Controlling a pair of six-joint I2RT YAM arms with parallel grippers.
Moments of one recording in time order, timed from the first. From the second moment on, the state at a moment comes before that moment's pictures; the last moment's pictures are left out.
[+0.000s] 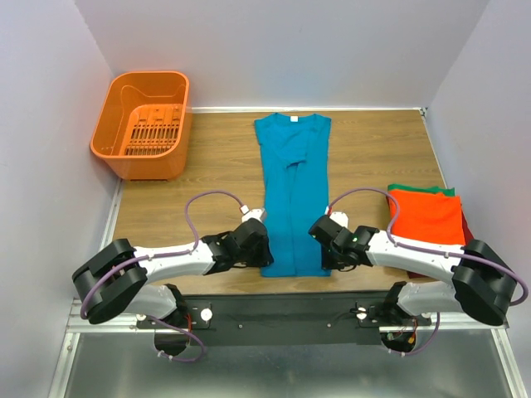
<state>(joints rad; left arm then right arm) -0.98 1.31 0.52 -0.05 -0.05 -0.88 0.93 1.26 0.61 -0.58 0.22 0.86</state>
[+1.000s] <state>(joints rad) -0.98 1.32 0.49 -0.05 -0.03 -0.89 0.93 1.13 0.62 -0.72 0.24 0.97</state>
